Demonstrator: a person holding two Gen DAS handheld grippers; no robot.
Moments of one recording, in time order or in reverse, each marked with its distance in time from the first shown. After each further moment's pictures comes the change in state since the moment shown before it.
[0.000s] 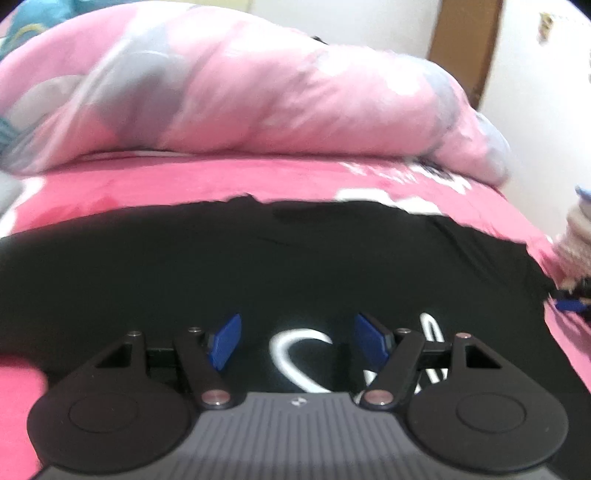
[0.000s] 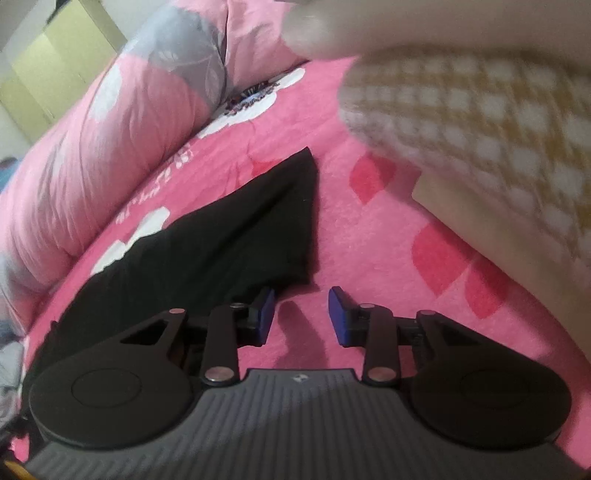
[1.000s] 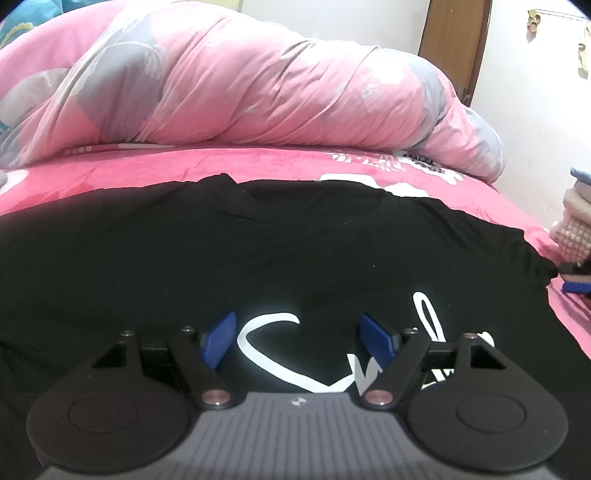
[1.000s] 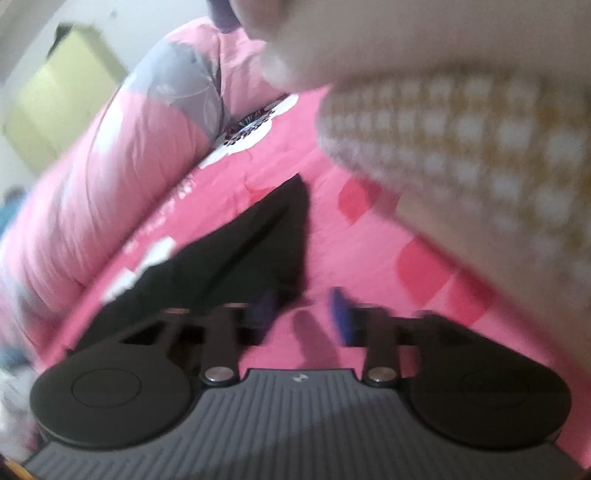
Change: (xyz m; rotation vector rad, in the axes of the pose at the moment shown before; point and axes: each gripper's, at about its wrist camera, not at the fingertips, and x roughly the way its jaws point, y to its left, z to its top) left arm 0.009 -0.006 -0.022 -0.003 -0.050 -0.019; right arm -0.007 -0.018 0.009 0.096 -0.058 0.057
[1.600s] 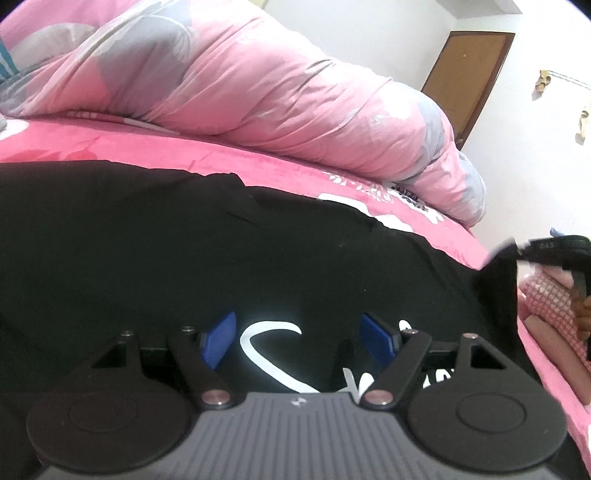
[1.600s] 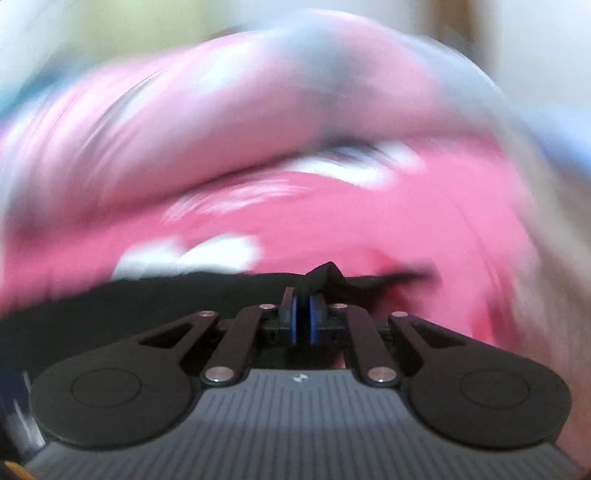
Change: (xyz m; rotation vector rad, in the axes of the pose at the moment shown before) left arm -0.003 0.030 0.001 -0.160 -0.035 -0.130; right arm 0.037 0.193 -0.012 -0.771 -0.001 -0.083
